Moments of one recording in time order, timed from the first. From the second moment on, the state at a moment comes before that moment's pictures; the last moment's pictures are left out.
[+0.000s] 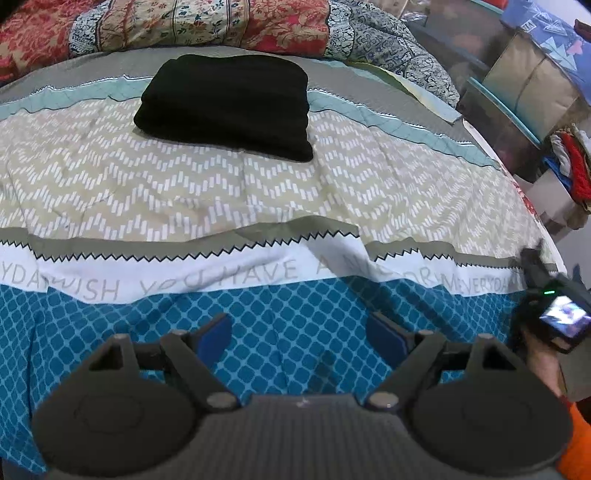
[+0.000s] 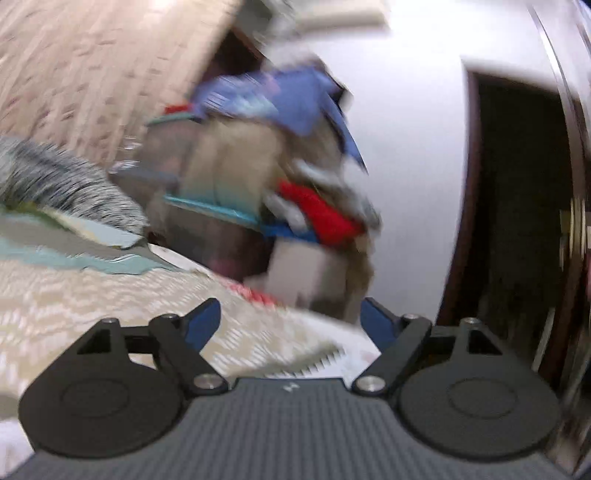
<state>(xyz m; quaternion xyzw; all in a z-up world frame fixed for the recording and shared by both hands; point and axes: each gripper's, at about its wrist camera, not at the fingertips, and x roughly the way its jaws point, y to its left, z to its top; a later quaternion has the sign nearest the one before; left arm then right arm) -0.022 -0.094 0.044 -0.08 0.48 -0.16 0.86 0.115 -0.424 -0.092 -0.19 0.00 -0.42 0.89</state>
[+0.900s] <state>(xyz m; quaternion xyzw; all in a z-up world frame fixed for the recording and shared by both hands) -0.036 -0.021 0.007 -0.06 0.49 -0.09 0.87 0.096 -0.468 -0.021 -0.15 0.05 -0.32 0.93</state>
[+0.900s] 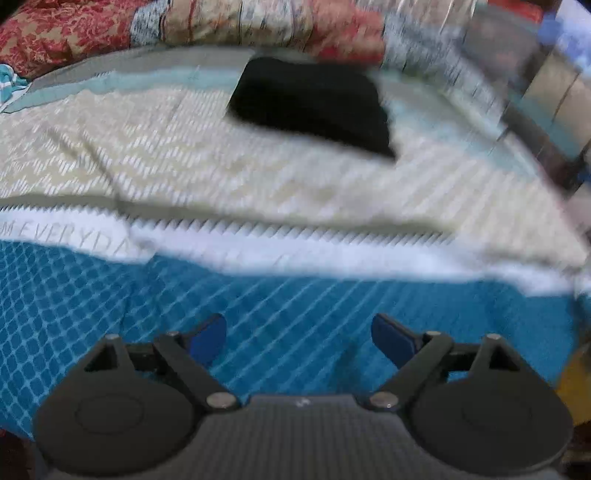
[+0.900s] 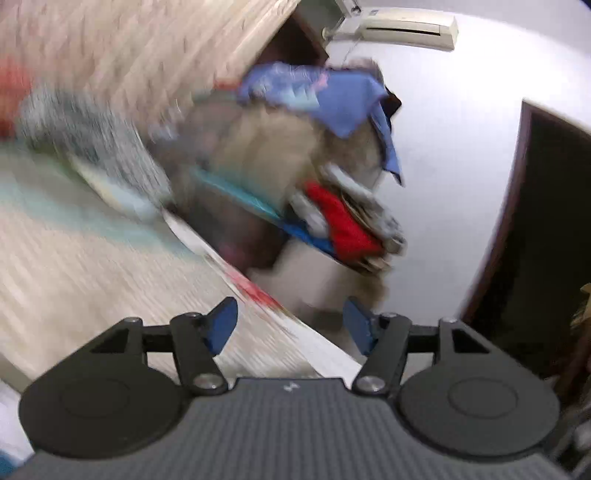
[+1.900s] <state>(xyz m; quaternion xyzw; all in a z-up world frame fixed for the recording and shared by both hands) -0.110 -0.034 0.063 -0.02 0.43 -0.02 0.90 -0.014 -0.270 0.038 0.22 0.25 0.13 0.93</state>
